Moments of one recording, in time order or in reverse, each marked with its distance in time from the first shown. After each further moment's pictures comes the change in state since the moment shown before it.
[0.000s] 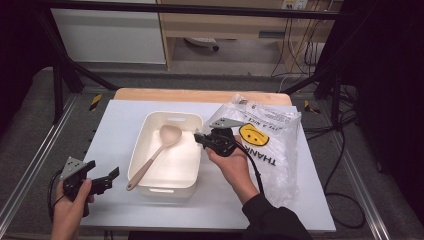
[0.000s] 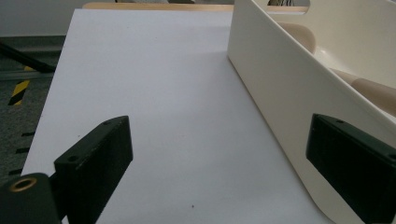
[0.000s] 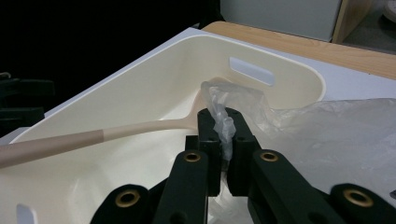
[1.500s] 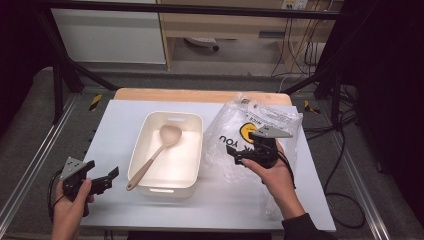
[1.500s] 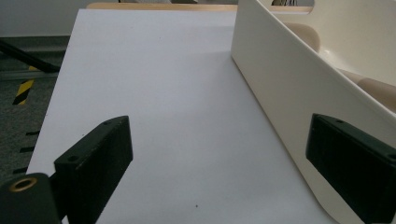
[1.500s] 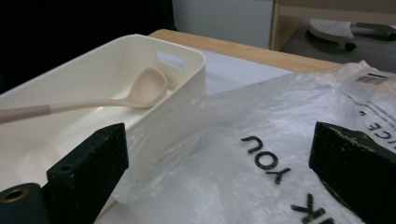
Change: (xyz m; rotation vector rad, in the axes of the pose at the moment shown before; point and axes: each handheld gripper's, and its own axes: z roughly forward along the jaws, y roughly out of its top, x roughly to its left) left arm 0.000 -0.001 0.000 -0.010 0.012 -0.005; right arm -0.045 -0.029 -0.096 -0.032 -0.174 0.000
